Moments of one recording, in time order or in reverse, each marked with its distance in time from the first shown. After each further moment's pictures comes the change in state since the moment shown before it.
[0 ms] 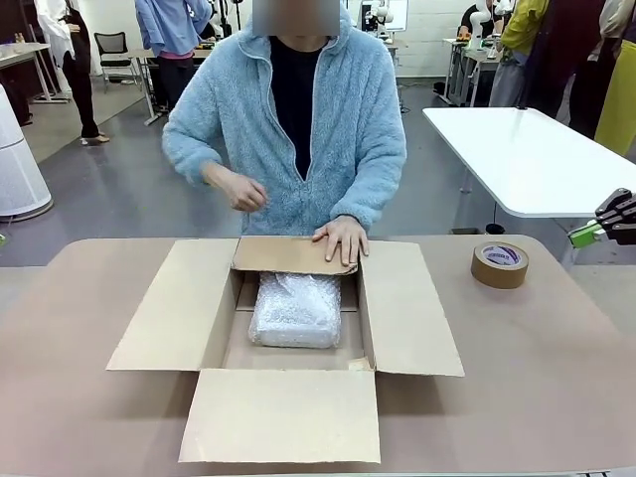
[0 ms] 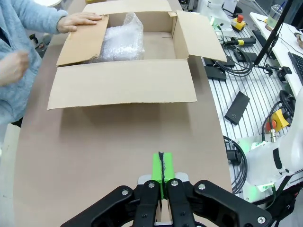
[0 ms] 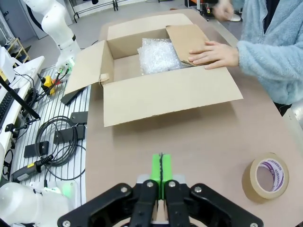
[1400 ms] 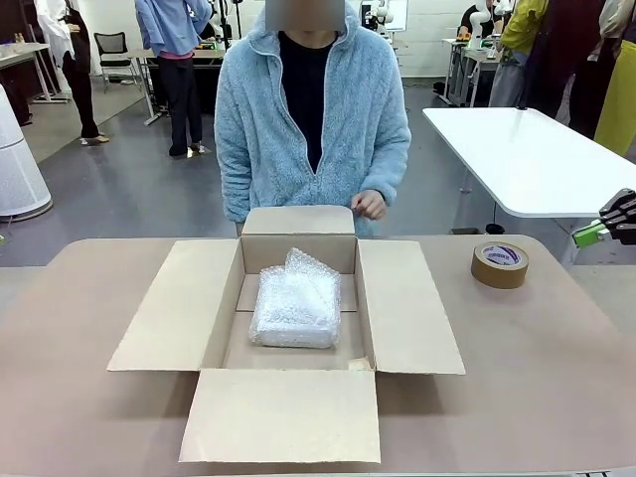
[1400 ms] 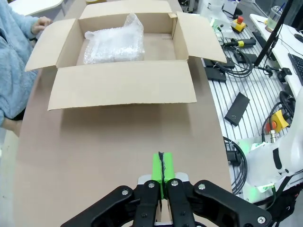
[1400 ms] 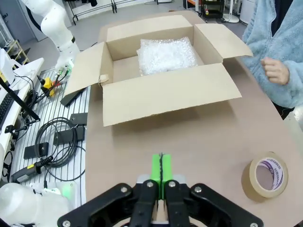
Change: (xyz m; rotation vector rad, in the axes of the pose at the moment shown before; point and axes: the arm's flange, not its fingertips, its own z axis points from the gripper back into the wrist) left arm -0.002 0.000 0.001 0.000 -0.009 0.001; right arm -0.003 0.000 0.003 -0.004 -0.010 -0.003
